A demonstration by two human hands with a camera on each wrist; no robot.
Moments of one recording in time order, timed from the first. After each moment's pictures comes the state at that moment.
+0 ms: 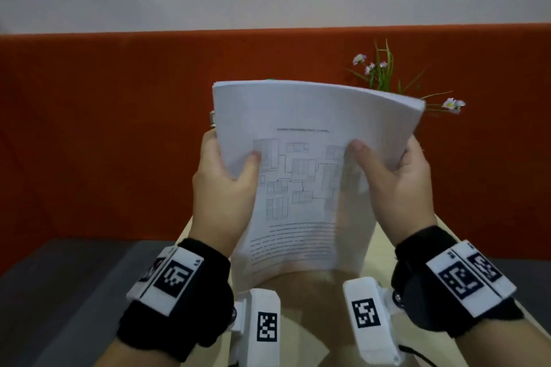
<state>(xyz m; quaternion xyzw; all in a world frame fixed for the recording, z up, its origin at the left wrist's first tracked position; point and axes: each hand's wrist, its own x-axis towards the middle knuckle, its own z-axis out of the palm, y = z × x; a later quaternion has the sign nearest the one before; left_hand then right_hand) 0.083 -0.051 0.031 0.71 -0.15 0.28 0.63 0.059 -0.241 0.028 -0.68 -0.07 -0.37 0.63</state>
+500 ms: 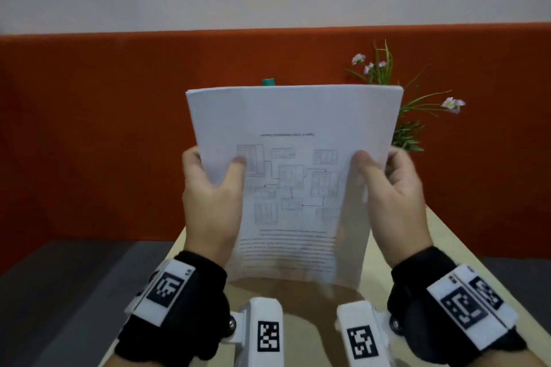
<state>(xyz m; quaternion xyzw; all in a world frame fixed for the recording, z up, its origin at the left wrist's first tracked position) 0.091 -0.049 0.016 0.65 -0.09 0.28 0.70 0.052 -0.231 0.018 -0.67 -0.04 -0.35 0.65</state>
